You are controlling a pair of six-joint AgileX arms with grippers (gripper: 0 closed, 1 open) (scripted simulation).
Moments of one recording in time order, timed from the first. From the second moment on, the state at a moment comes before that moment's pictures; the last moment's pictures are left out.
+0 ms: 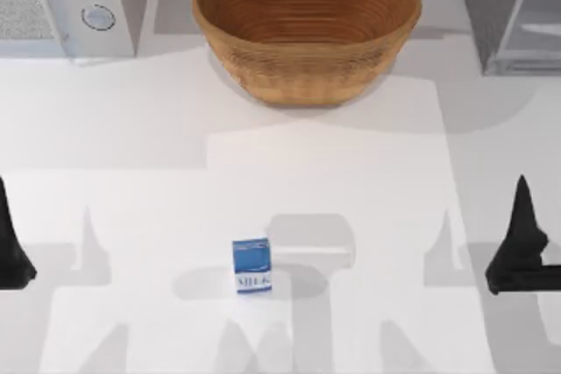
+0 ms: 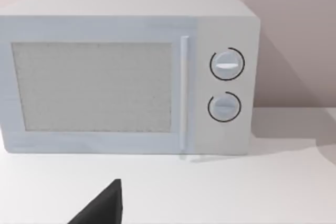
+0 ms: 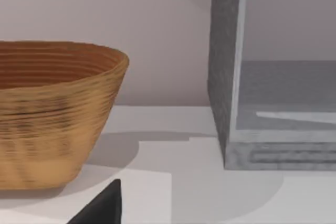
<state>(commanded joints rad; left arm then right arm) 0.00 0.00 0.00 0.00 0.00 0.00 0.92 0.77 0.02 0.73 0.93 0.02</state>
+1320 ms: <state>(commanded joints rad) 0.00 0.00 0.00 0.00 0.00 0.00 1.28 2.06 0.64 1.37 1.22 0.02</state>
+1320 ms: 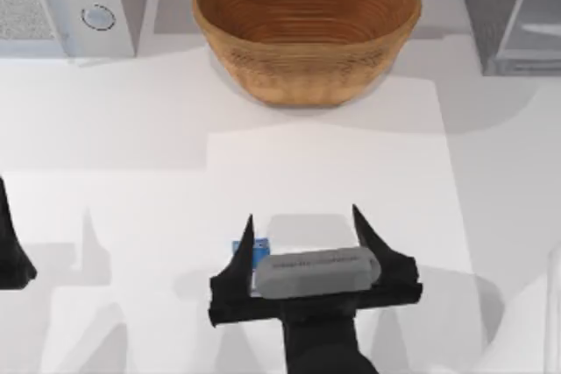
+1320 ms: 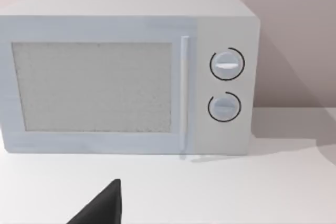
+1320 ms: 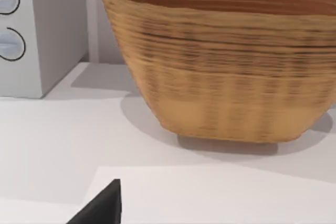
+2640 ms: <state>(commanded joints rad) 0.00 0.00 0.00 0.00 0.00 0.00 1.26 2.44 0.90 1.51 1.18 0.03</state>
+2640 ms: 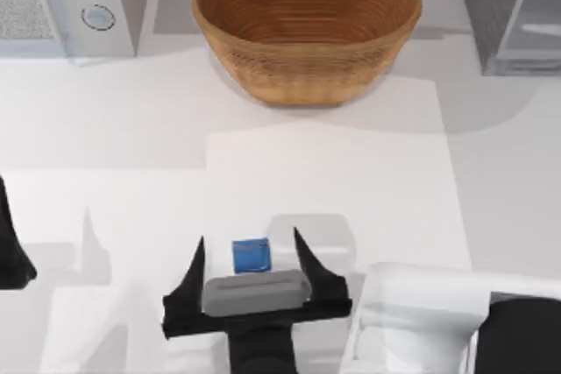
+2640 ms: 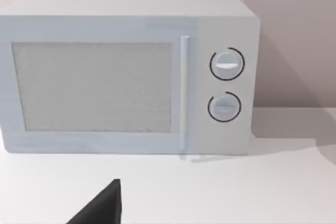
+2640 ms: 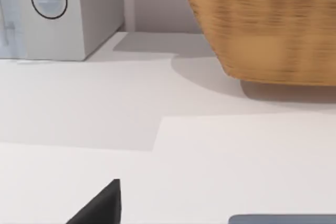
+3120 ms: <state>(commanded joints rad) 0.00 0.00 0.00 0.00 0.00 0.00 1.26 2.44 0.90 1.51 1.18 0.03</state>
